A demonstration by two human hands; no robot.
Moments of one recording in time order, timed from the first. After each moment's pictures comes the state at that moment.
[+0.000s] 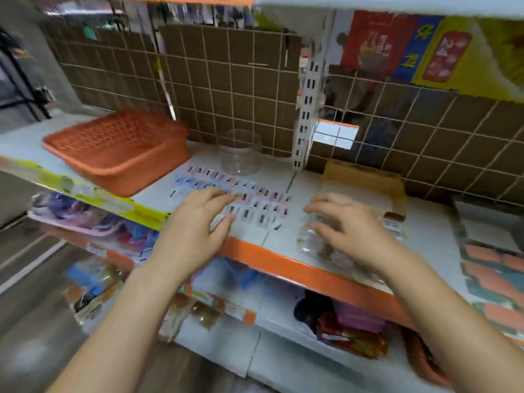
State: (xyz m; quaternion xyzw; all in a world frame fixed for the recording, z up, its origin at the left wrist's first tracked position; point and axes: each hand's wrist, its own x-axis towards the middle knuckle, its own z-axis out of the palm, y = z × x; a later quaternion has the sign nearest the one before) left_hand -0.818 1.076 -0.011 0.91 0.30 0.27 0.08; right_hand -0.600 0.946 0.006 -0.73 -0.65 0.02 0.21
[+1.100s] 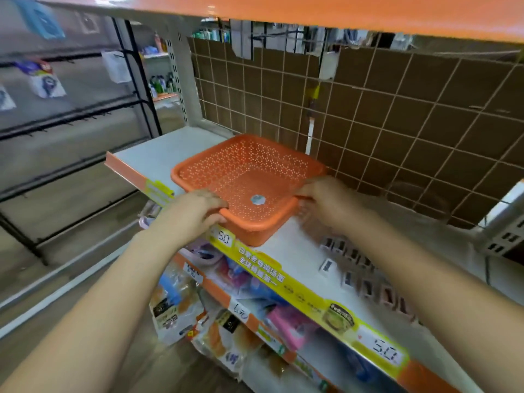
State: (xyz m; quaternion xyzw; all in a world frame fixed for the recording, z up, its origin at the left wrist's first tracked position) left_hand -1.013 1.387 -0.019 0.91 0.39 0.12 0.05; right_hand -0.750 1.334 -0.006 -0.66 -0.74 0.09 0.13
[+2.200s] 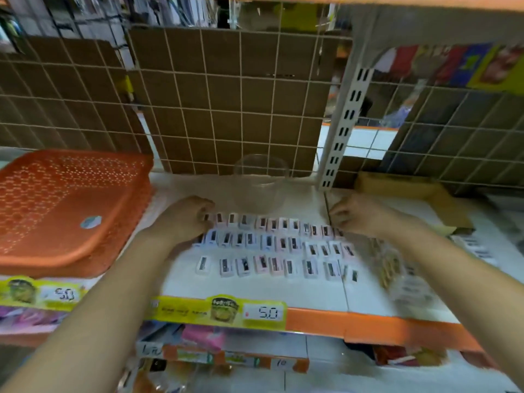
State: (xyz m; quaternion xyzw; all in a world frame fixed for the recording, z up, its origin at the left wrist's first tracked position) left_hand -0.795 1.364 -0.050 0.94 0.27 0.04 0.19; right_hand -0.585 1.120 -0.011 -0.88 -0.46 0.15 -0.01
